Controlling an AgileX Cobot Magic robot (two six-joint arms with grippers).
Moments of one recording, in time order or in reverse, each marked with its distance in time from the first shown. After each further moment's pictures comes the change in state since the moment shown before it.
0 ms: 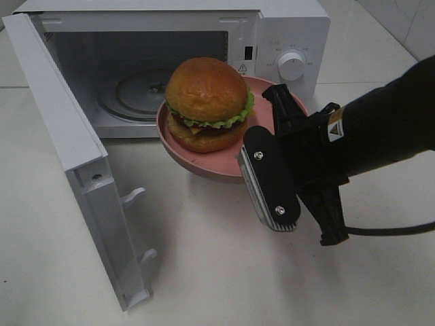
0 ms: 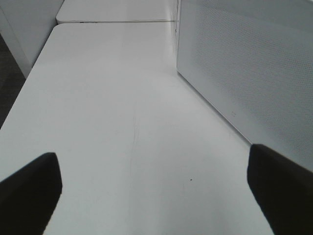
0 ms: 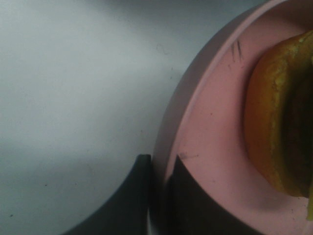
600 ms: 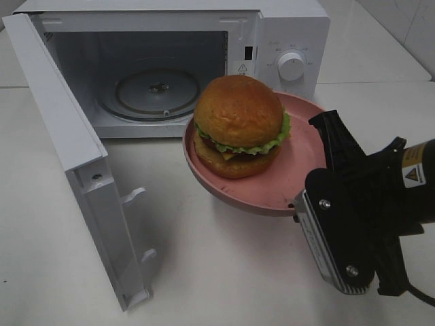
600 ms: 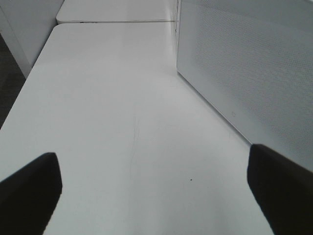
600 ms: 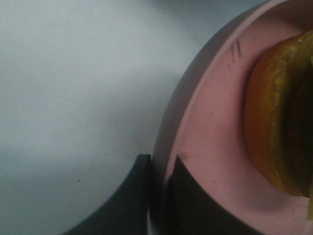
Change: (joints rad) left arm 0.000 0.000 0.000 0.000 0.000 0.000; right arm 0.000 -0.235 0.207 0.003 0.011 0.003
